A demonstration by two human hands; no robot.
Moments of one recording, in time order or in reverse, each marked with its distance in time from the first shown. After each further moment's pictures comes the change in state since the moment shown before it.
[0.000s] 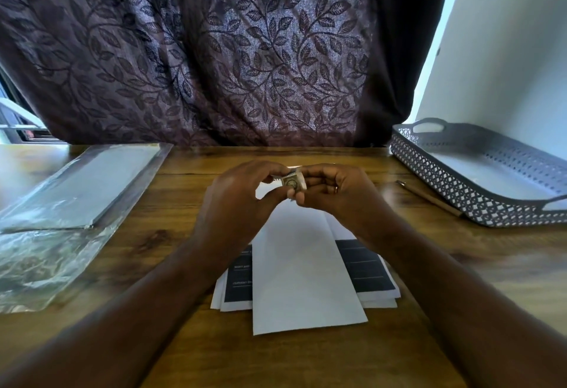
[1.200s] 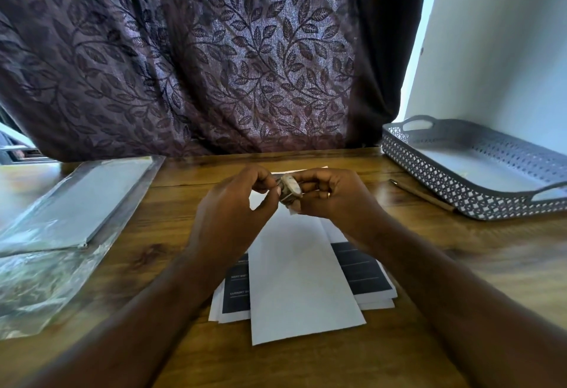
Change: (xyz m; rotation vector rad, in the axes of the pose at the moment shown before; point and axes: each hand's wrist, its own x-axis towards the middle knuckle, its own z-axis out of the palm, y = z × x) left_hand 0.000 0.000 0.002 -0.014 -0.015 -0.062; right_hand 0.002 0.006 0.000 -0.020 0.054 0.050
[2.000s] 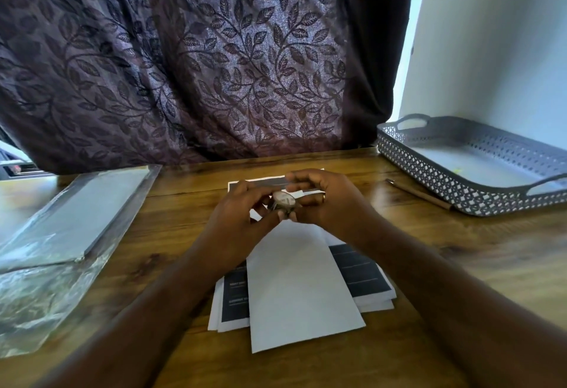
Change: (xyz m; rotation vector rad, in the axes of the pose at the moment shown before) left_hand 0.004 -0.016 0.006 -0.146 -0.335 -0.093; right_hand 0.002 0.003 0.001 -0.200 0.024 0.016
